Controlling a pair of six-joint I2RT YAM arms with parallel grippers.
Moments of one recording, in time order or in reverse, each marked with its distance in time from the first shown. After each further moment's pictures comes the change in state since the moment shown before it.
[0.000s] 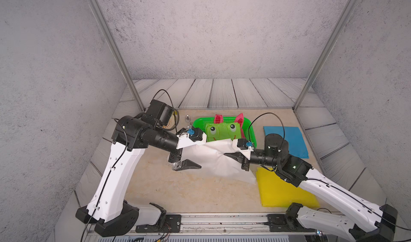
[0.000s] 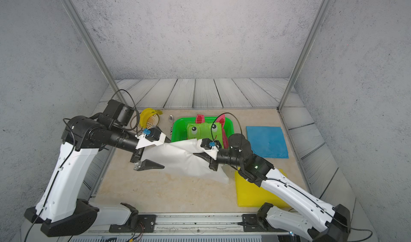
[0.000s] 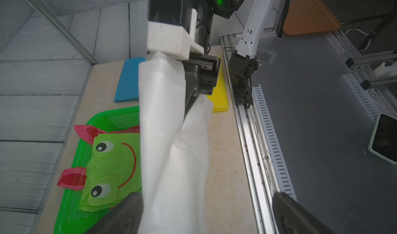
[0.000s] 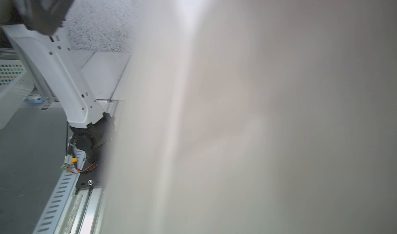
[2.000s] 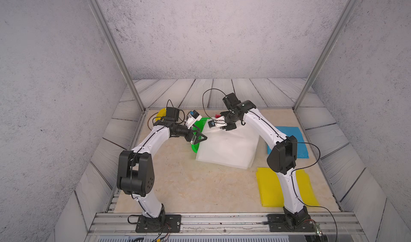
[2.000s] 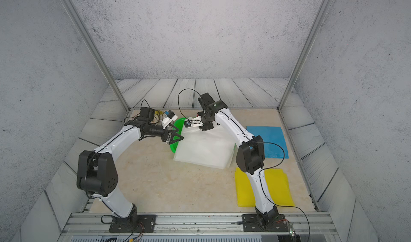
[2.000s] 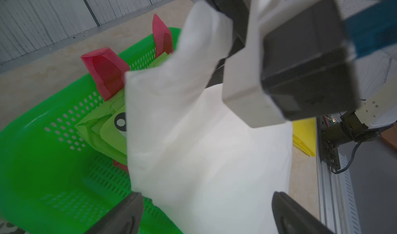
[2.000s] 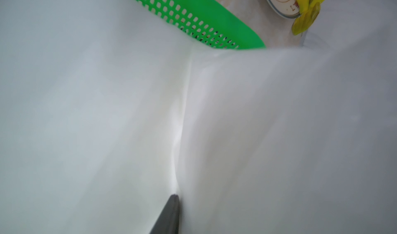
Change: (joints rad) left arm 0.288 0.400 -0.592 1.067 0.122 -0.519; right arm -0.208 1.258 1.320 -0.806 0.297 -1.089
